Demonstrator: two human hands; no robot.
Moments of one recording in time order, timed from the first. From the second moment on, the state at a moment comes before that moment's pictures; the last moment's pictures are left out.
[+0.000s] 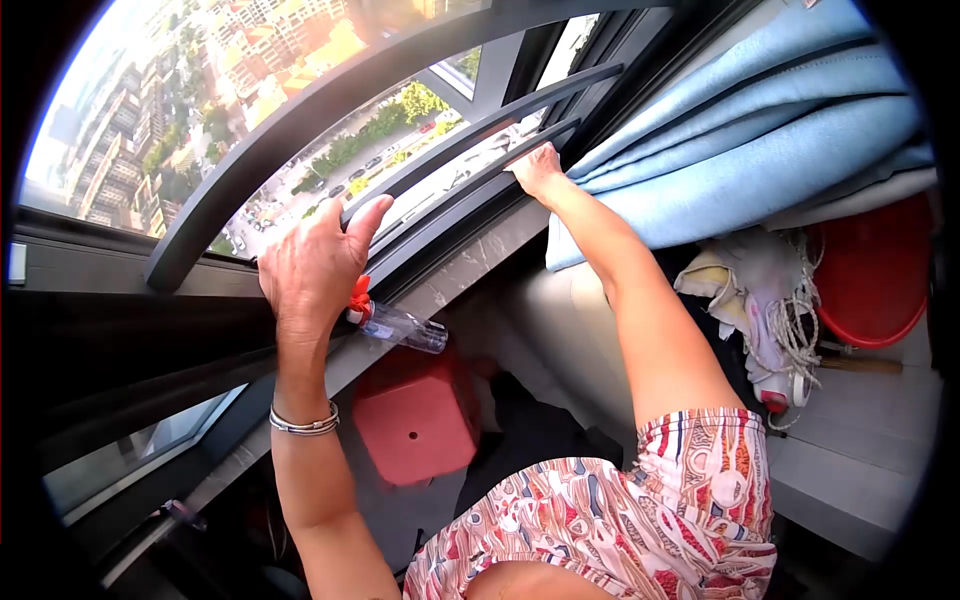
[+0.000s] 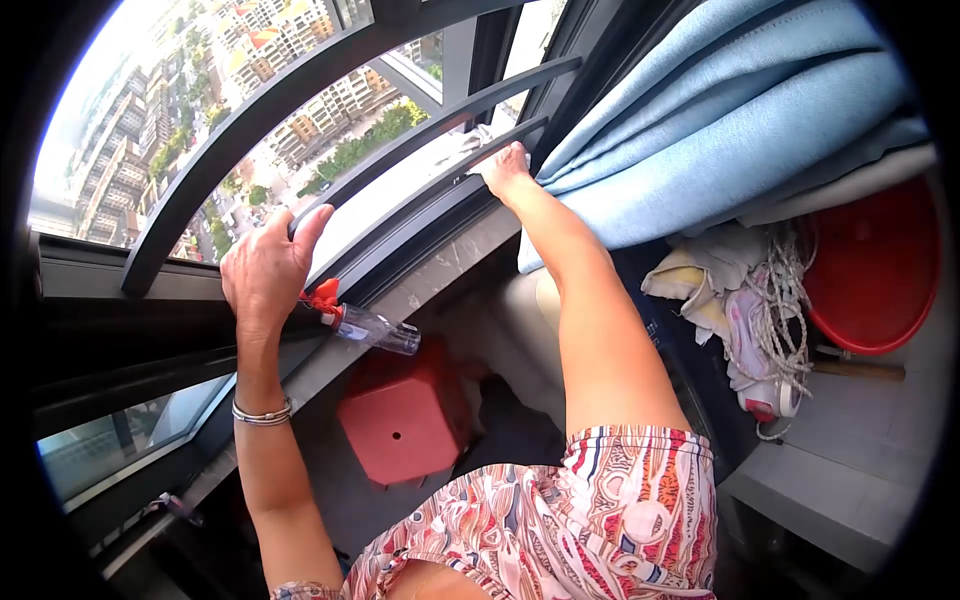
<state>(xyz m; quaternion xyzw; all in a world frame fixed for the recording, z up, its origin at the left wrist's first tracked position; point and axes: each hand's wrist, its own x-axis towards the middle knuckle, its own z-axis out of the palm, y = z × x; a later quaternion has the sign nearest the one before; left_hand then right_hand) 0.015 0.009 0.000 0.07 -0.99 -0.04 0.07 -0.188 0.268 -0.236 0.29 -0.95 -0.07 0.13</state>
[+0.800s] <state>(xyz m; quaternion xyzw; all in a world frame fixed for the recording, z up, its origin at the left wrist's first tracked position) 0.009 0.008 -0.008 0.09 -0.99 -0.02 0.06 -0.117 0.155 -0.224 0.43 -0.90 0.02 -0.04</state>
